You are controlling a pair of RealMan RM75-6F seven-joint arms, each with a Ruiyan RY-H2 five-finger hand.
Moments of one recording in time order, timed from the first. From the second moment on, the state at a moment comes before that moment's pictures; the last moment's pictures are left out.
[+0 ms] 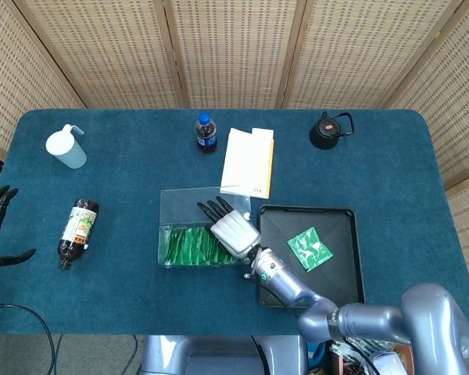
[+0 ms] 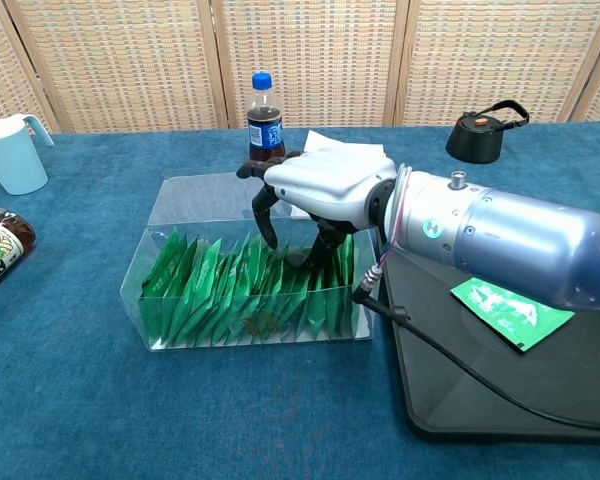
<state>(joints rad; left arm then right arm) -0.20 -0.98 -0.10 -1.67 1.36 1.32 -0.12 0.98 -1.73 0.17 -1.45 -1.13 0.94 -0.53</state>
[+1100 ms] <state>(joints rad) -0.20 -0.98 -0.10 -1.67 1.36 1.31 -0.12 0.95 -1.77 0.19 -1.41 -1.15 0.98 -0.54</state>
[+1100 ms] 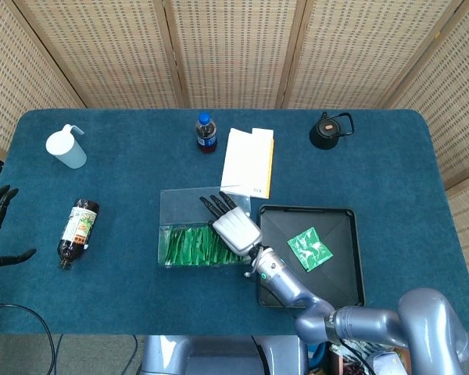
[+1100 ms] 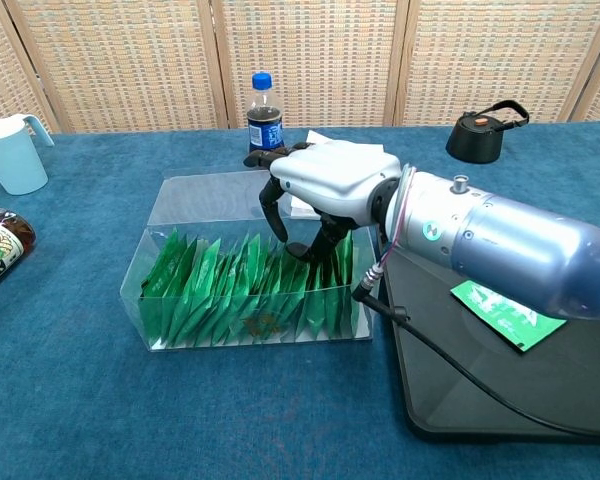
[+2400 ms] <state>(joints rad) -0.21 -0.97 -0.10 -1.67 1.35 1.30 -0.14 0.92 -1.76 0.20 -1.42 -1.19 0.99 -0.52</state>
